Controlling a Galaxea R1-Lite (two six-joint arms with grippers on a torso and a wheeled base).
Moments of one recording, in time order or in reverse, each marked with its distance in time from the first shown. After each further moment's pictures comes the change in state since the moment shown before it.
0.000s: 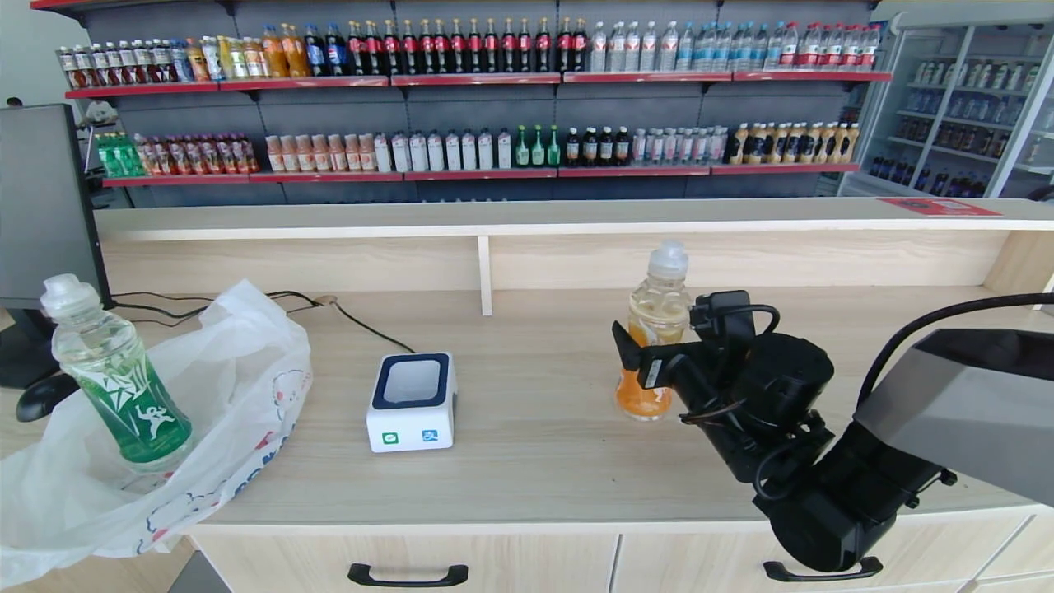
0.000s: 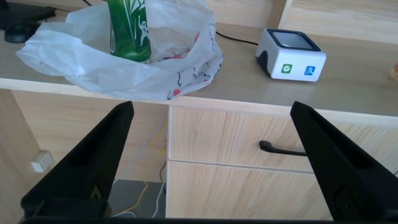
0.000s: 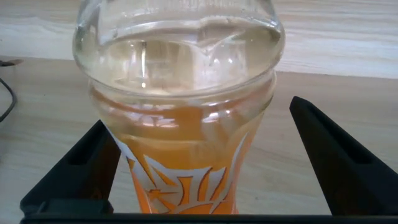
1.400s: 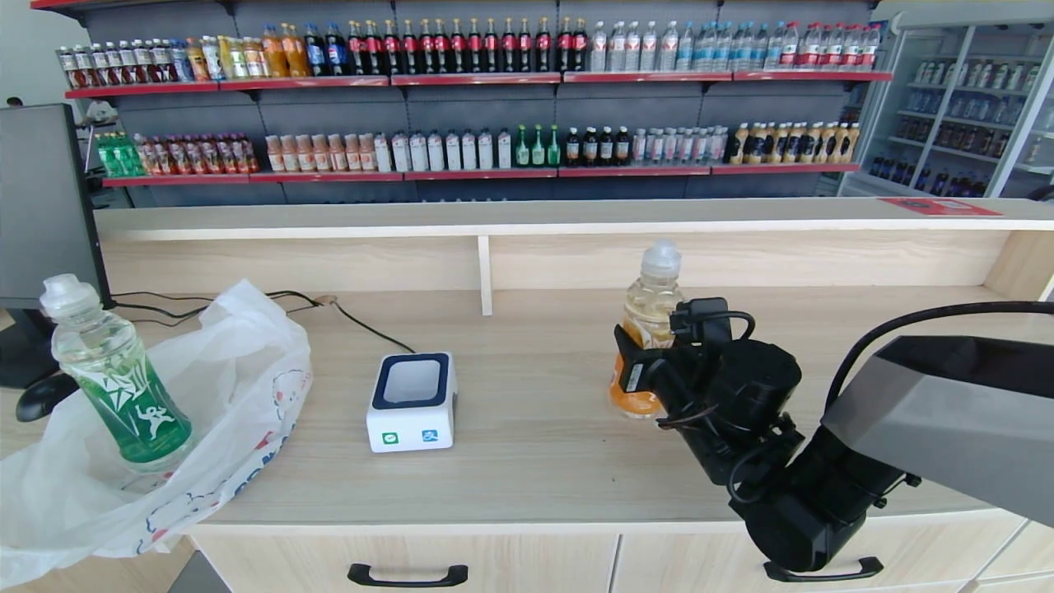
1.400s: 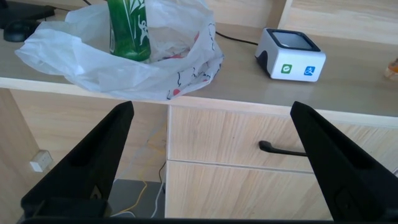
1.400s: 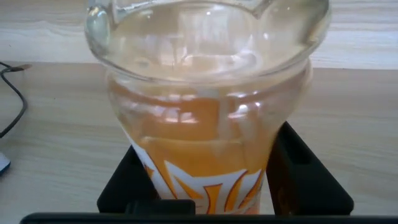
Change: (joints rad) left arm 0.000 0.000 0.000 0.000 0.001 -0.003; right arm 0.036 0.050 -0.048 0.008 -0.033 0.035
